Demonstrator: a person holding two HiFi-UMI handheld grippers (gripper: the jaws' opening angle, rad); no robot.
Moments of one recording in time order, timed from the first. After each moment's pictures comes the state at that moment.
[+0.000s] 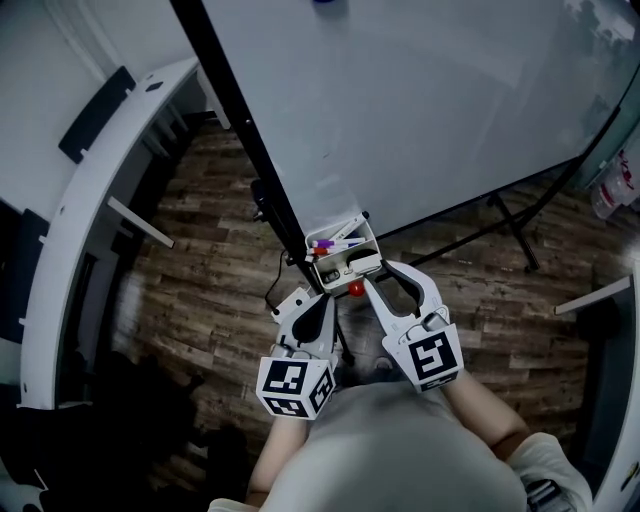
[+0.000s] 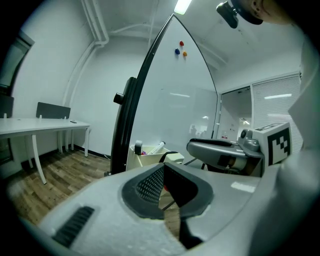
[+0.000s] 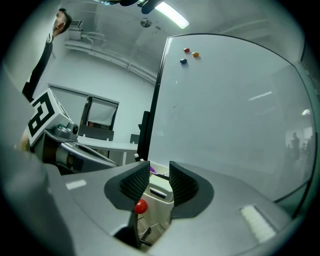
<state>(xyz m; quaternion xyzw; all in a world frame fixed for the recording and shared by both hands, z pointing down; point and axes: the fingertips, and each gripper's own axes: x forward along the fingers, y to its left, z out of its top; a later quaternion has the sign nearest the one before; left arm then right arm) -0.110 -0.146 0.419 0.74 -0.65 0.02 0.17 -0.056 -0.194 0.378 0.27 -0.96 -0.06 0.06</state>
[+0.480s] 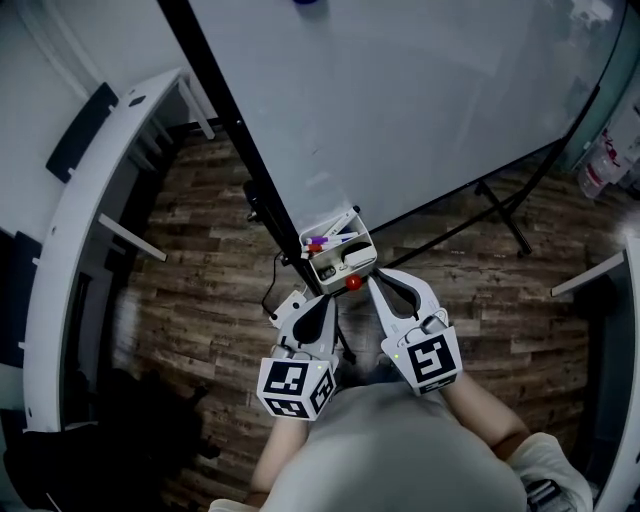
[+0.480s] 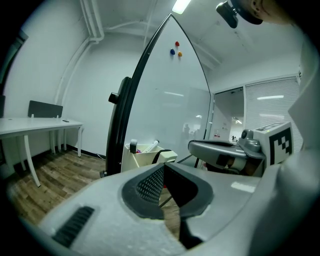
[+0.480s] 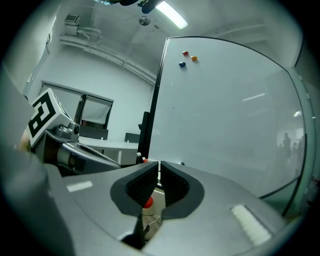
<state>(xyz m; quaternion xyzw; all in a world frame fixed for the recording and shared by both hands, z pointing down) -0.102 -0.135 0.418 0.77 -0.62 0.03 0.17 -0.047 -0.176 0.378 0.31 -0.95 -0.06 0.06</state>
